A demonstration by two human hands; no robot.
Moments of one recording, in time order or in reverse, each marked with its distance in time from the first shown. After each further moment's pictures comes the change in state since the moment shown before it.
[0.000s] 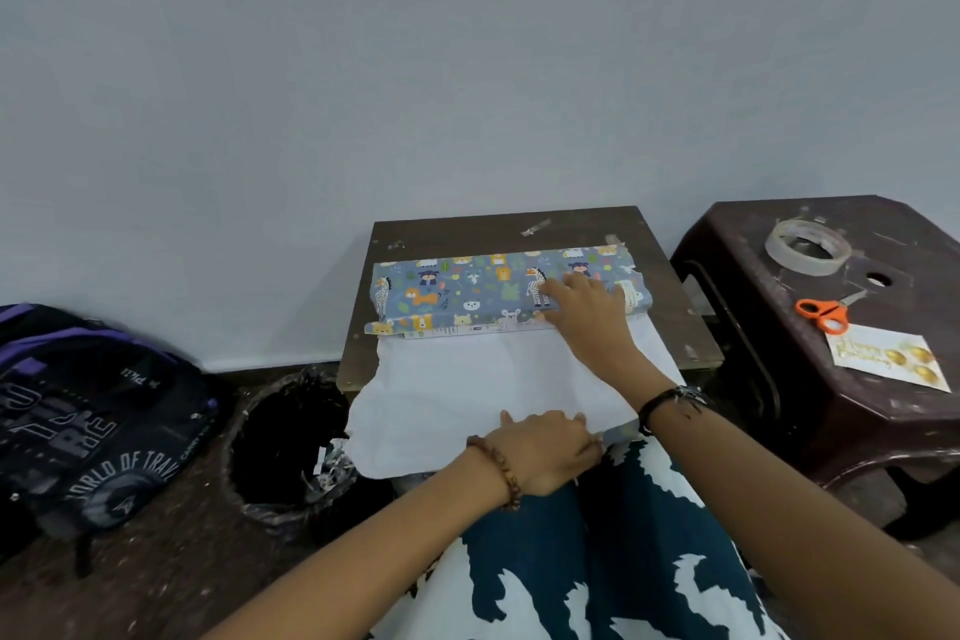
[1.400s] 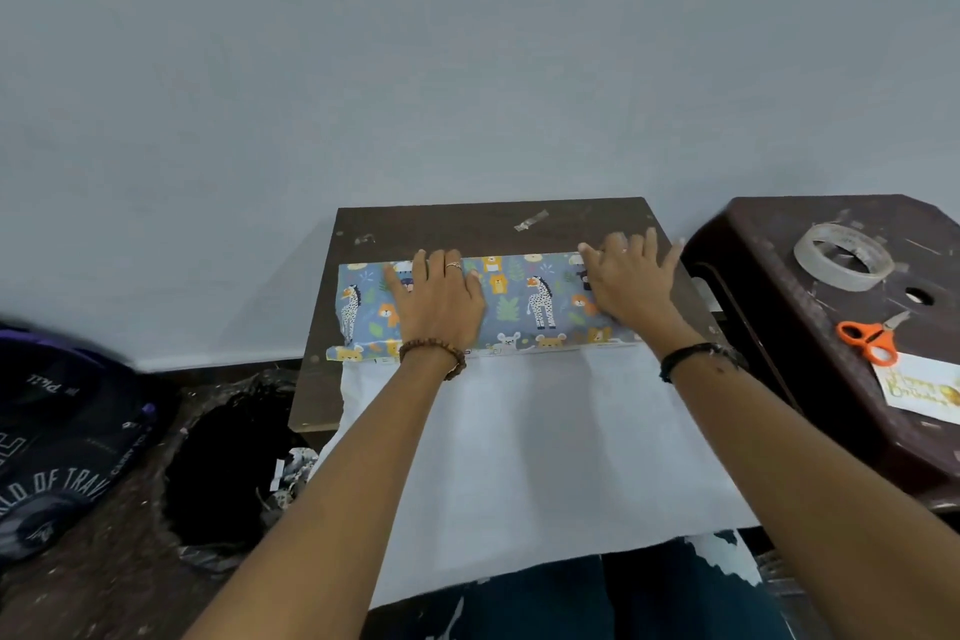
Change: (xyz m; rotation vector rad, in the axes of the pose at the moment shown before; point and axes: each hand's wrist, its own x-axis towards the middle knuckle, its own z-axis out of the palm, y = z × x) left_hand 0.114 -0.131 -0.079 0.019 0.920 -0.437; right_hand 0.078 0.052 0.021 -0.066 -0.093 0.371
